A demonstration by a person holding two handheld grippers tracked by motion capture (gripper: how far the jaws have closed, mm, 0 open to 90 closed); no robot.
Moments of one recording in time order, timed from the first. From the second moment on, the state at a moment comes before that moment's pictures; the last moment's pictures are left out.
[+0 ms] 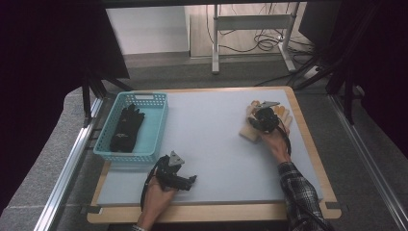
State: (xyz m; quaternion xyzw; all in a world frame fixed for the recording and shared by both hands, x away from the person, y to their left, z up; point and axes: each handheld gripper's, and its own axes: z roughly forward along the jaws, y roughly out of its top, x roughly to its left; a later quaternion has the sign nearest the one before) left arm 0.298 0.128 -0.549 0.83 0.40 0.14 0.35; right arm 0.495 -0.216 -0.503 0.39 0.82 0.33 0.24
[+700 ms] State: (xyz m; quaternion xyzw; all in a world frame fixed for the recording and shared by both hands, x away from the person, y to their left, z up) left arm 0.298 0.128 -0.549 0.84 0.40 0.14 0.35; right arm 0.377 -0.162 -0.479 0.30 0.84 0.44 0.13
